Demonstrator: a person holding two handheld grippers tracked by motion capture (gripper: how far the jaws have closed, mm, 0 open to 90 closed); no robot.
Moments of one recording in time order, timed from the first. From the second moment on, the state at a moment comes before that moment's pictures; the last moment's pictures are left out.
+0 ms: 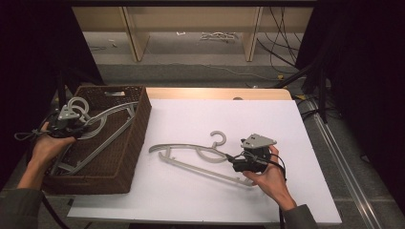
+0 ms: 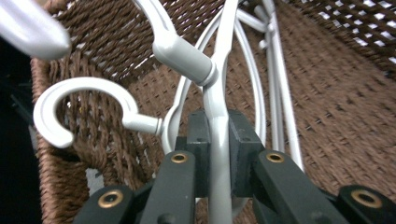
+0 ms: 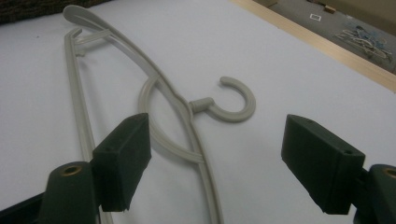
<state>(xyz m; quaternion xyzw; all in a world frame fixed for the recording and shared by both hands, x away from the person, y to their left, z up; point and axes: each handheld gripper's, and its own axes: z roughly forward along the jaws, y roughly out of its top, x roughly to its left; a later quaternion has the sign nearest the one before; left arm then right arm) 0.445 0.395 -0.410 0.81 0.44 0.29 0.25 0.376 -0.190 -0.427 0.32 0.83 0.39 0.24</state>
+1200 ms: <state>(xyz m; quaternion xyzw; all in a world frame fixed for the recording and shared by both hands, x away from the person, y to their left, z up) 0.426 0.388 -0.377 0.74 0.52 0.31 0.30 0.376 -0.190 -0.428 0.32 0.83 0.39 0.24</state>
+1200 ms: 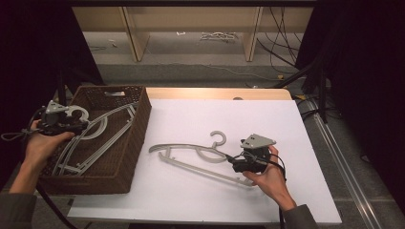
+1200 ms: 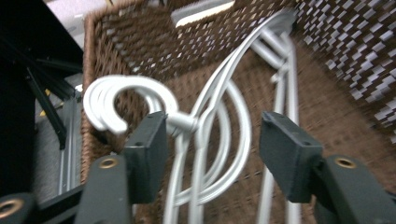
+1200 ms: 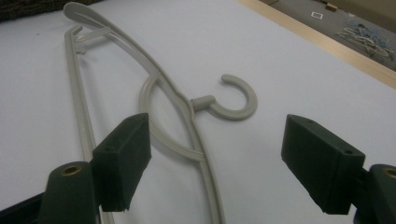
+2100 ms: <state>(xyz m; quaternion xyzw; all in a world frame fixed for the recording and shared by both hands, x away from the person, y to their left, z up) 0.371 0.250 -0.359 0.73 0.41 0.25 0.48 0.377 -0.189 -0.429 0.32 0.83 0.39 0.23</state>
